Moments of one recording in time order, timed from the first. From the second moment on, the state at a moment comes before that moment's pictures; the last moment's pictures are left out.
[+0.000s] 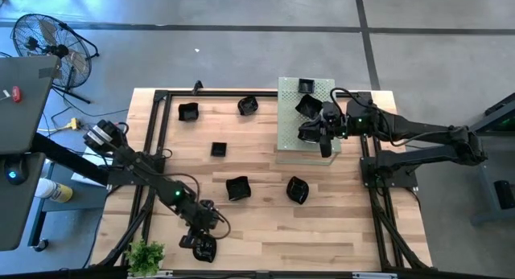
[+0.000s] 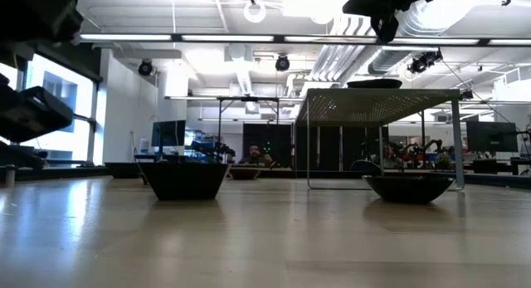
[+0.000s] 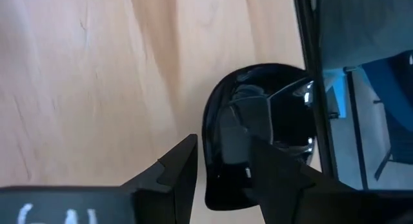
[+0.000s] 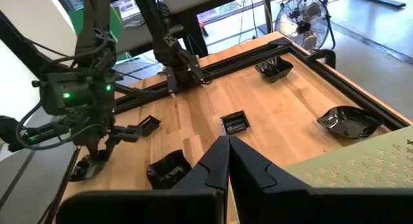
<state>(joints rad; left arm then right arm) -0.65 1.55 0.75 -0.17 0.23 -0.56 -0.22 0.93 0.84 -0.19 -0.12 0.28</state>
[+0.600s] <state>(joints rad) -0.65 1.58 0.75 -0.19 0.28 -0.62 -0.22 0.93 0.84 -0.20 -0.12 0.26</state>
